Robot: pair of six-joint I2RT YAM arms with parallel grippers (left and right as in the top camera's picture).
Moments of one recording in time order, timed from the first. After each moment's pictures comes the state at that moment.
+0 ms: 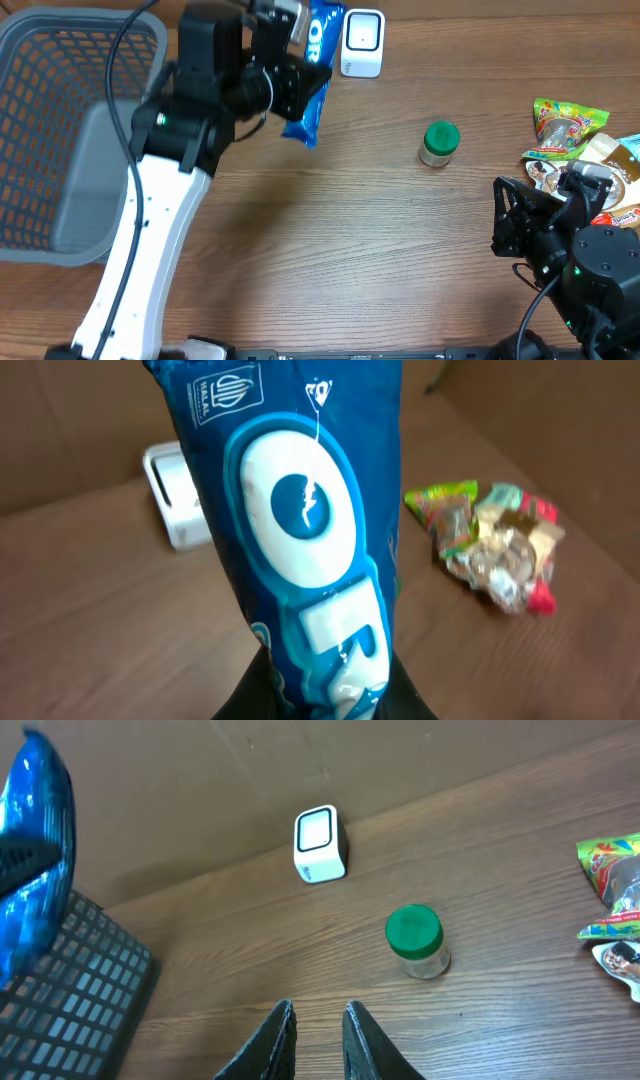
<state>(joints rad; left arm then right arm) -0.28 1.50 1.67 -0.79 0.47 -0.05 0.43 0.64 1.05 -0.83 0.17 0.56</state>
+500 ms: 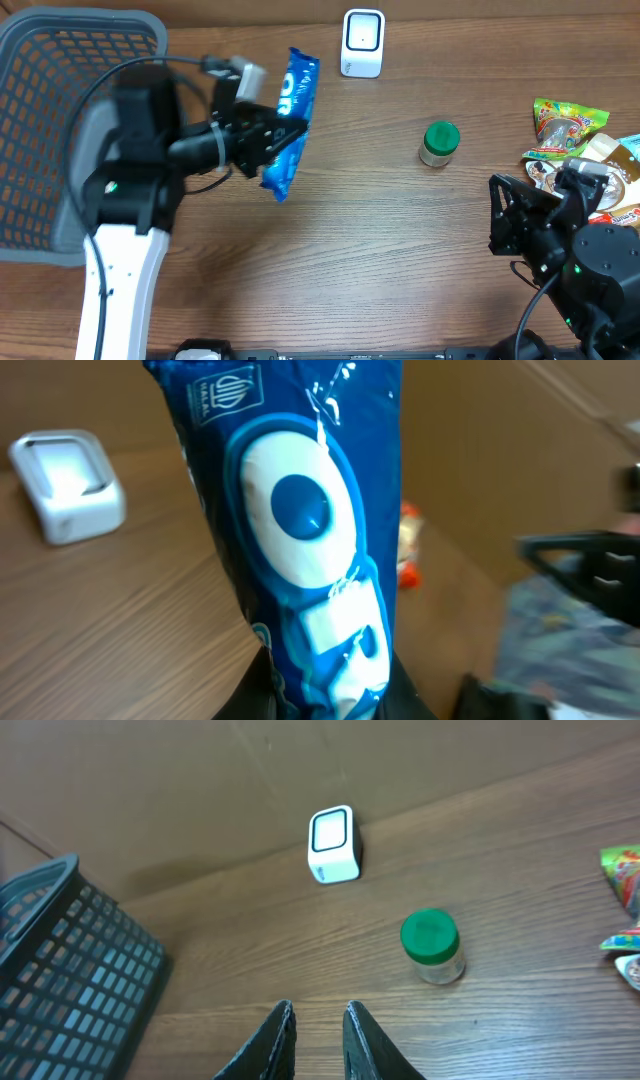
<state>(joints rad) -0.04 1.23 1.34 -0.68 1.00 -0.03 0.43 0.66 1.05 -0.80 0.13 0.55</state>
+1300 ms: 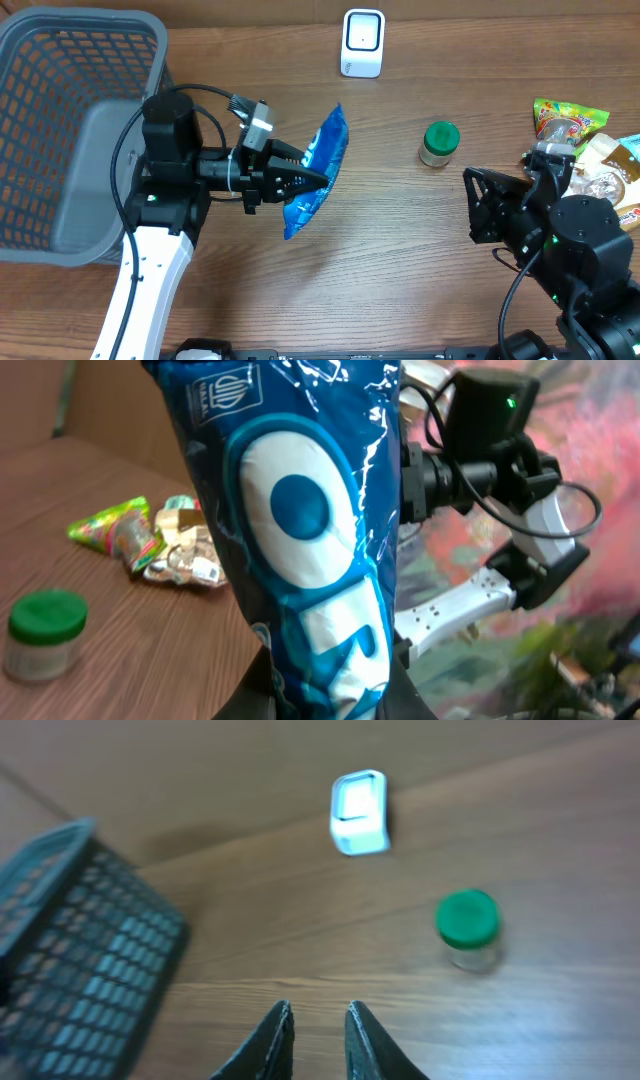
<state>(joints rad) -0.10 1.24 1.03 -0.18 1.54 -0.07 0.43 0.74 1.05 -0.74 0.02 0.53</state>
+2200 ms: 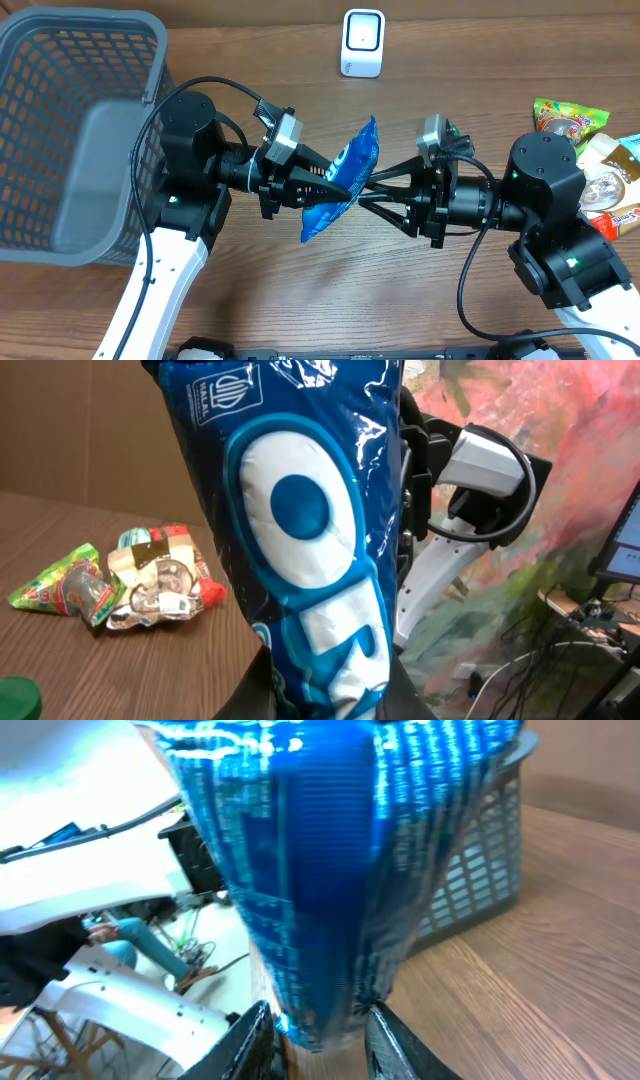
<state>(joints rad) -0.22 1.24 1.03 0.07 1.56 -0.16 0.43 1.01 1.05 -0.27 -0.97 0.24</state>
